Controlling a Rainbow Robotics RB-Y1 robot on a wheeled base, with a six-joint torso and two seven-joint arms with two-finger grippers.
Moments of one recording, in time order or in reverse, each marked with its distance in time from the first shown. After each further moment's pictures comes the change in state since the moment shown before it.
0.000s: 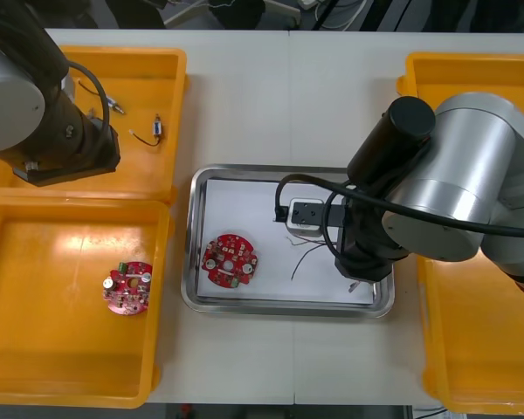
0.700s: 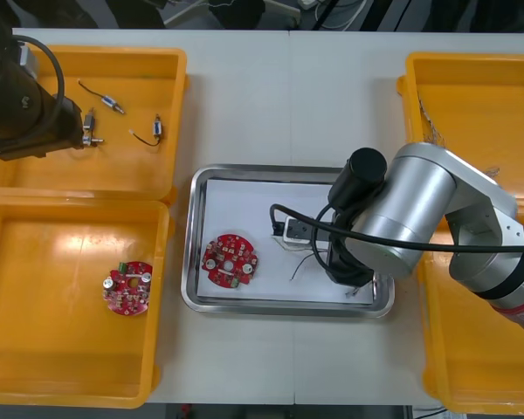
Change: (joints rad) right arm 0.040 0.011 0.134 0.190 0.158 -0.204 0.019; left arm 0.000 0.045 0.095 0.213 0.013 -0.122 -0.192
